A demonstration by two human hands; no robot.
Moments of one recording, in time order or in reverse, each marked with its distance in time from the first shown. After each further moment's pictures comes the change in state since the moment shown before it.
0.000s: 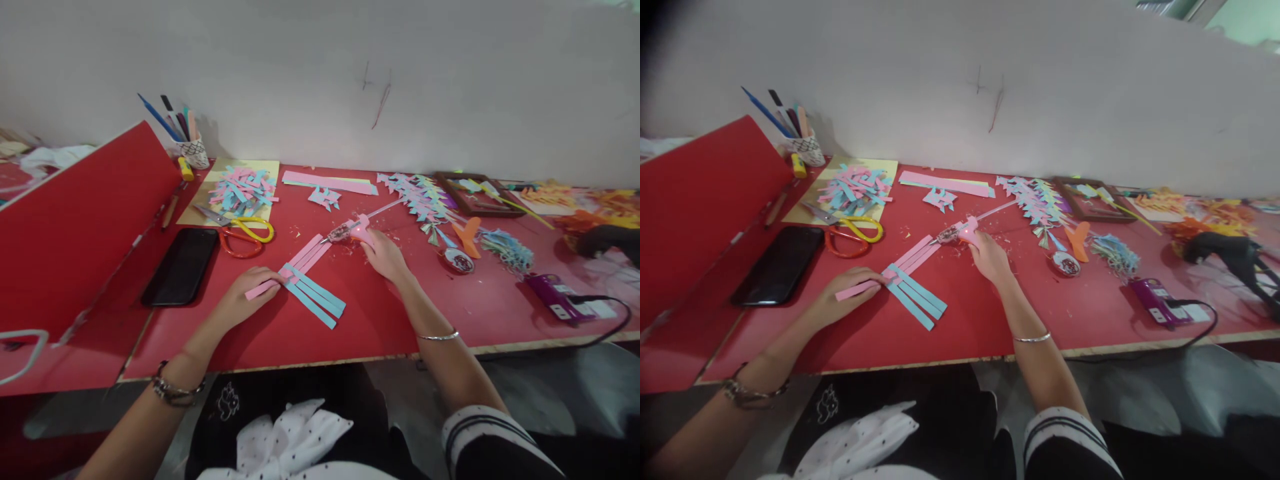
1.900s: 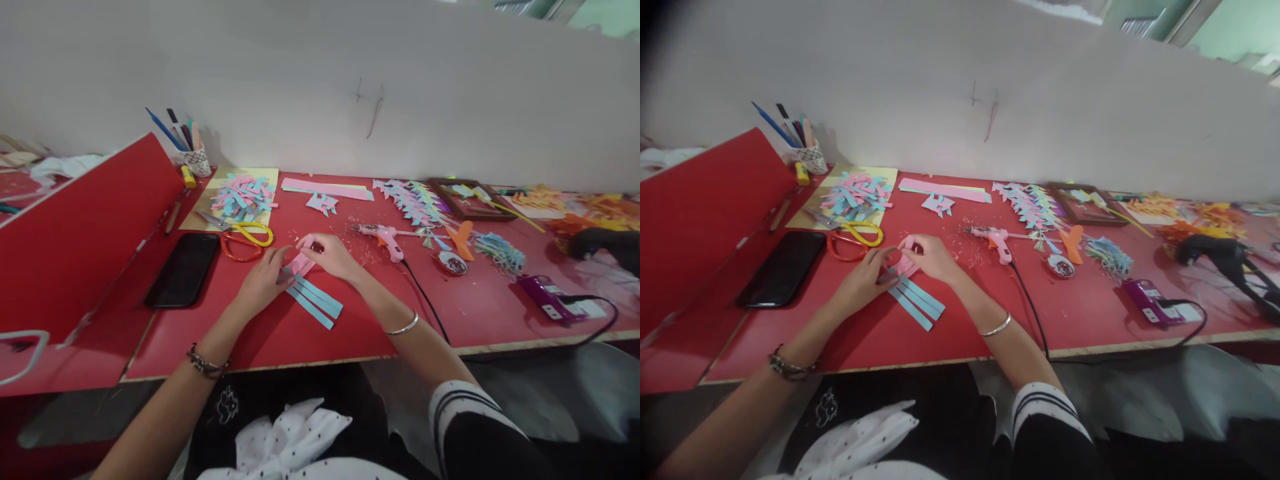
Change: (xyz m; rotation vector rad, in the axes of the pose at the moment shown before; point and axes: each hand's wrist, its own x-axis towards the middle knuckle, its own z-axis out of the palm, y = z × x) left_hand 0.030 -0.004 0.021 0.207 0.137 -0.007; right_hand 0.017 -0.104 -0.010 0.753 -0.241 -0.240
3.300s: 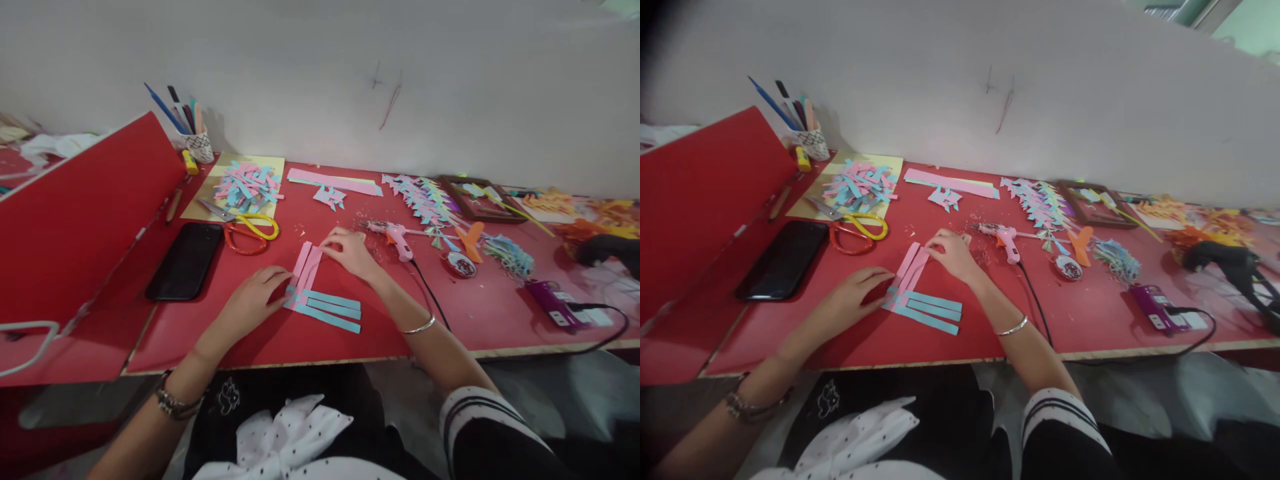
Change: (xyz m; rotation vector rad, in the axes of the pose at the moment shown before) left_hand -0.040 0.002 -0.014 0.145 -0.137 0.118; right_hand -0.007 0.019 -0.014 -0.407 -0.003 0.104
